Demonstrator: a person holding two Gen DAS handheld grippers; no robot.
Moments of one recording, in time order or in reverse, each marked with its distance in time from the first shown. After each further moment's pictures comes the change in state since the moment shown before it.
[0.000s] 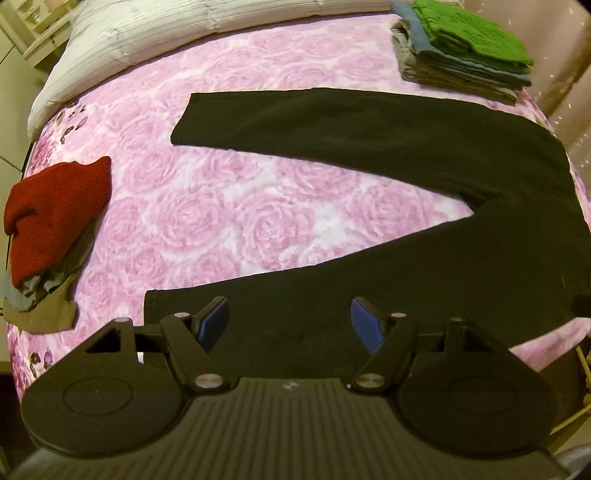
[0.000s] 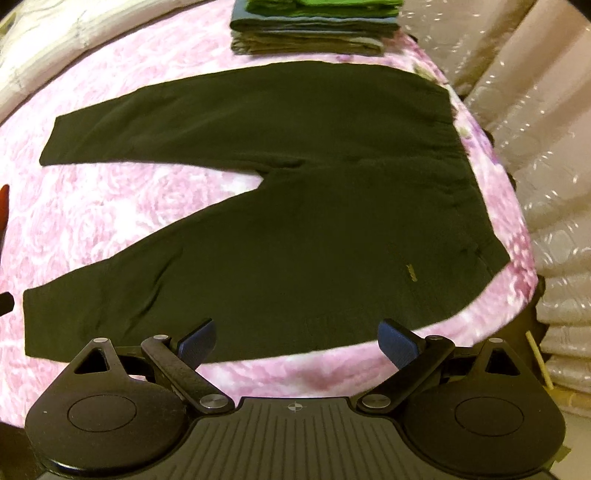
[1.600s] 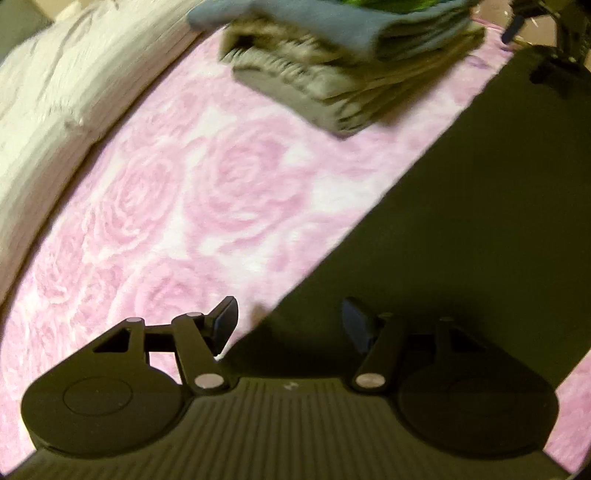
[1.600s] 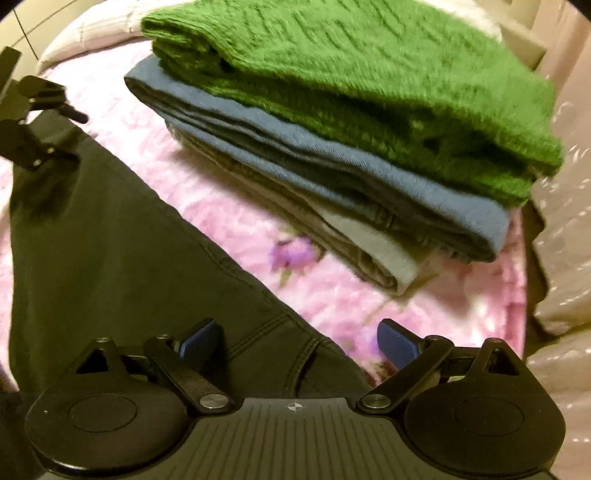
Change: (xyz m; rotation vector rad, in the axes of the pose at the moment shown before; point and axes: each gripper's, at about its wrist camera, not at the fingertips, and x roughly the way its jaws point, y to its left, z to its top) left arm 0.328 -0.081 0.294 0.802 -0.210 -0.210; right arm 0.230 -0.168 0.340 -0.631 -0.206 0.223
